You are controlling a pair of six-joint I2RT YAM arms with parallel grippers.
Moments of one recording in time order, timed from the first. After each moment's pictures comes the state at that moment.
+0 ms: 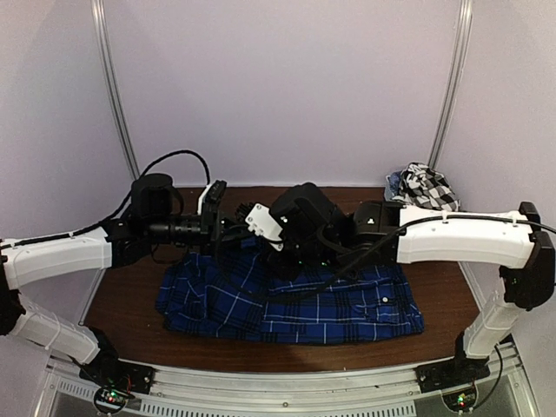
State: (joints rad) left arm -0.71 1.26 0.84 0.19 0.68 -1.04; right arm 1.23 1.66 1.50 -0.52 0.39 -0.09
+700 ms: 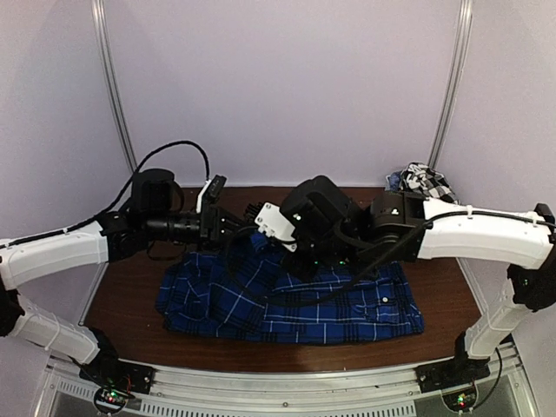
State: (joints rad) left arm -0.71 1.26 0.89 0.07 0.66 -0.87; right arm 1.27 1.63 1.54 -0.67 0.47 -0.09
